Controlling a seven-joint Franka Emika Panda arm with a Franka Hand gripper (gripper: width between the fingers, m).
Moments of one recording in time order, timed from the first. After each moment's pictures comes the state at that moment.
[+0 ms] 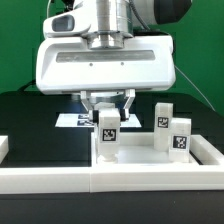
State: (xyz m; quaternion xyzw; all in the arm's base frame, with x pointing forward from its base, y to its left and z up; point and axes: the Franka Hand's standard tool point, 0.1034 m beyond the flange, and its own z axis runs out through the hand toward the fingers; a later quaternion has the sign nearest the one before) arm 0.631 -0.027 0.091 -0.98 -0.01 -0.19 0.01
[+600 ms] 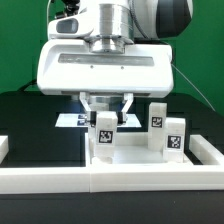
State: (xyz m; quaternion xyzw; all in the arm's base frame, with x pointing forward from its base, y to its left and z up) arm 0.625 -0.033 0.088 -0.97 -0.01 -0.24 -0.03
